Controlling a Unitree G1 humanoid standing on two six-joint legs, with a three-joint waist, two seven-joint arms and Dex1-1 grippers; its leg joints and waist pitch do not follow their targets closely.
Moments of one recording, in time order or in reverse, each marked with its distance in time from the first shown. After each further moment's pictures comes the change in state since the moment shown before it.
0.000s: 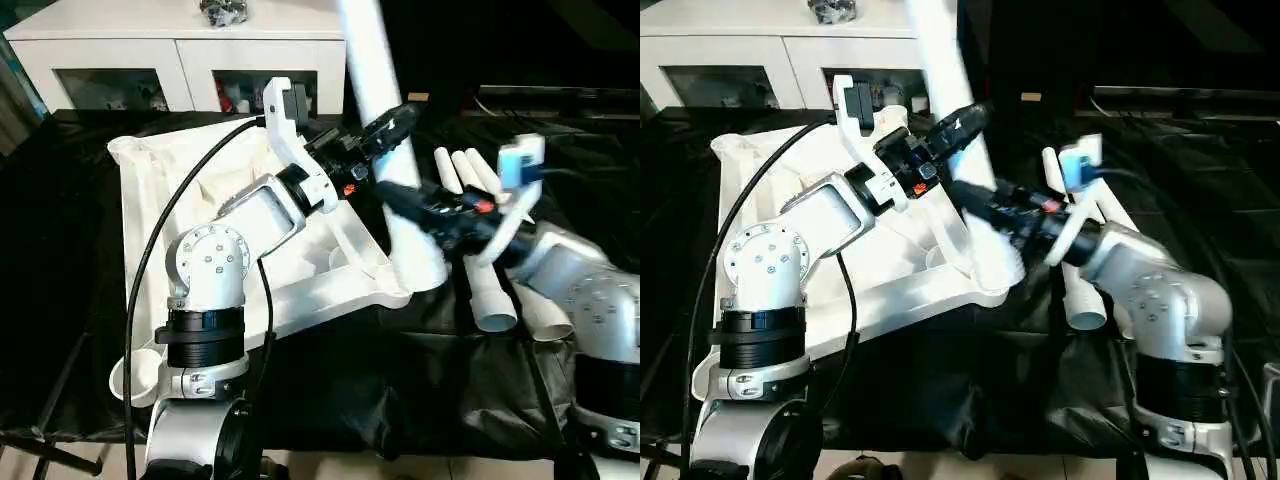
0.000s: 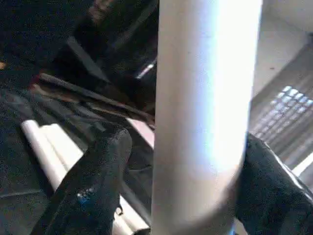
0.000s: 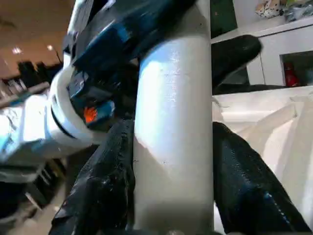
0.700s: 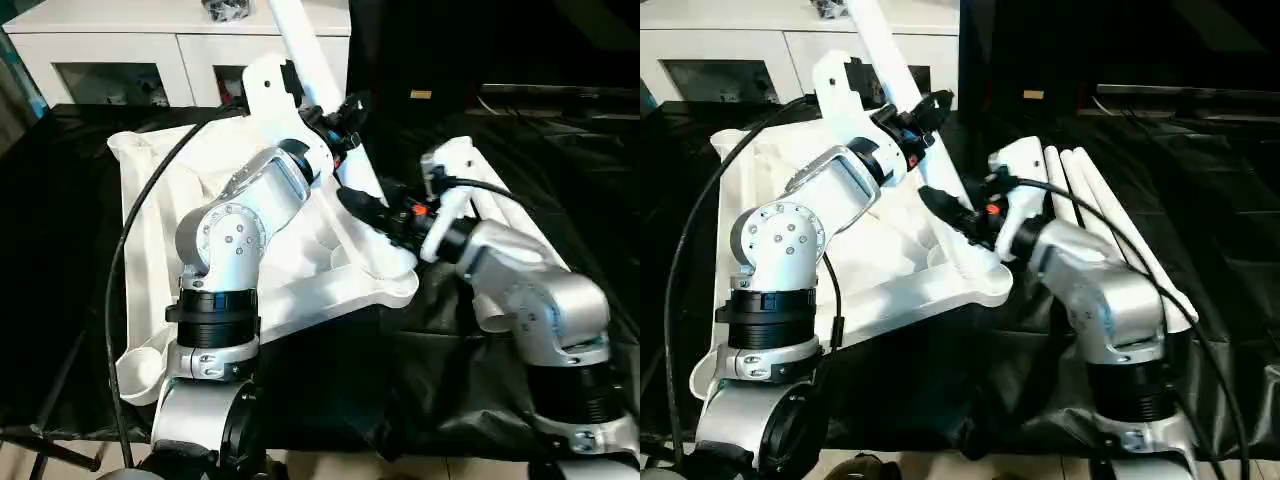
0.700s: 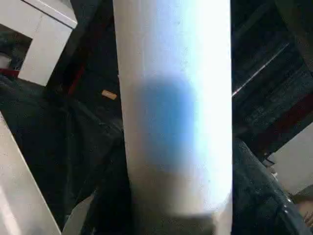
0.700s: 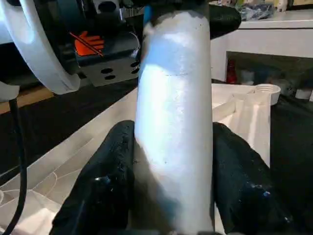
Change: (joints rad) left arm -0.078 -0.011 -0.019 0.038 0.151 -0.129 0.334; right arm -0.010 0.090 0.198 -0.023 -0.272 -0.172 -0.251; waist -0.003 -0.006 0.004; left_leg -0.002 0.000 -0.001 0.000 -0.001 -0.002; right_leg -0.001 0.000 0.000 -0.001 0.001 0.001
